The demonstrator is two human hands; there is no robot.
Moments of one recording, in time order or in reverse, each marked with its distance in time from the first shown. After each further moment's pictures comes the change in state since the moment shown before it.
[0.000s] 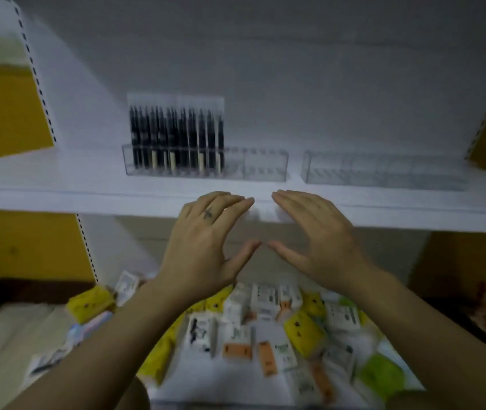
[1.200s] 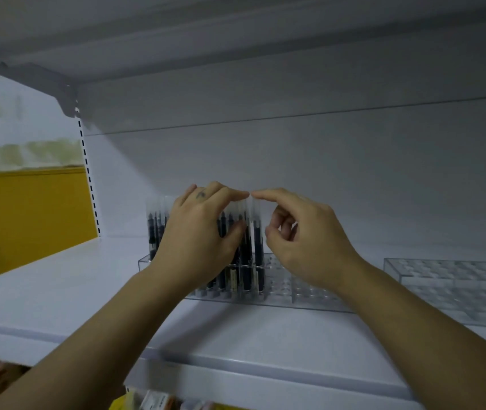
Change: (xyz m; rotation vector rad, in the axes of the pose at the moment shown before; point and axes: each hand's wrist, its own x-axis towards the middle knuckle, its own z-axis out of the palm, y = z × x) left_hand 0.162 -0.116 -0.006 0.116 0.059 -0.193; right_hand 0.198 0.061 0.081 0.583 0.113 0.123
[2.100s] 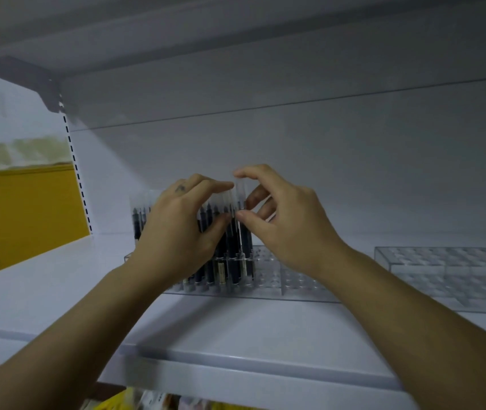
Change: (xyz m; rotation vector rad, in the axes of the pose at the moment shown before) left_hand 0.000 -0.004 0.001 0.026 -0.015 0.043; right_hand 0.010 -0.009 0.000 0.062 0.009 -0.037
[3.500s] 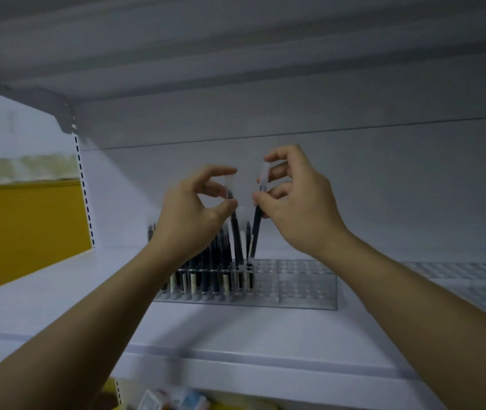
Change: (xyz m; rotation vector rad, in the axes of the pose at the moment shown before) left_hand 0.028 0.013 -0.028 -0.442 0.055 -0.236; right_hand 0.025 -0.037 -0.031 0.140 0.165 0.155
